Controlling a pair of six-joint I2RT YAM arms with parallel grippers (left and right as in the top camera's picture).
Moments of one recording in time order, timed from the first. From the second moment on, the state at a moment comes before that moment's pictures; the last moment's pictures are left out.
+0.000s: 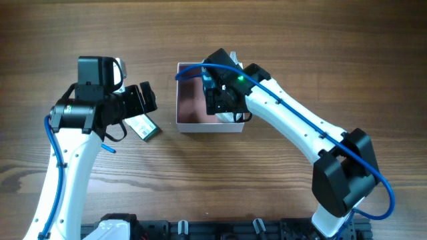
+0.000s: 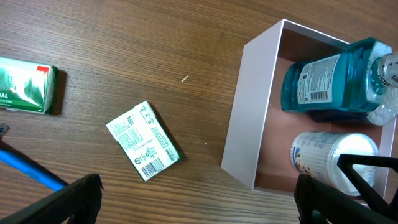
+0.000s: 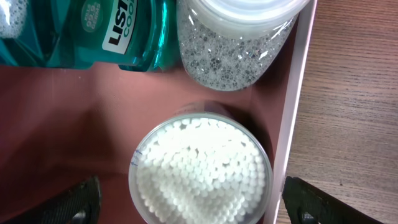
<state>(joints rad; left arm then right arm) -0.05 1.29 1.17 -0.94 0.10 -0.33 0.65 1.88 1.51 -0.95 0.11 0.55</state>
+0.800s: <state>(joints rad) -0.05 1.29 1.17 -0.99 0.10 -0.39 0.34 1.33 1.54 -1.06 0.13 0.44</state>
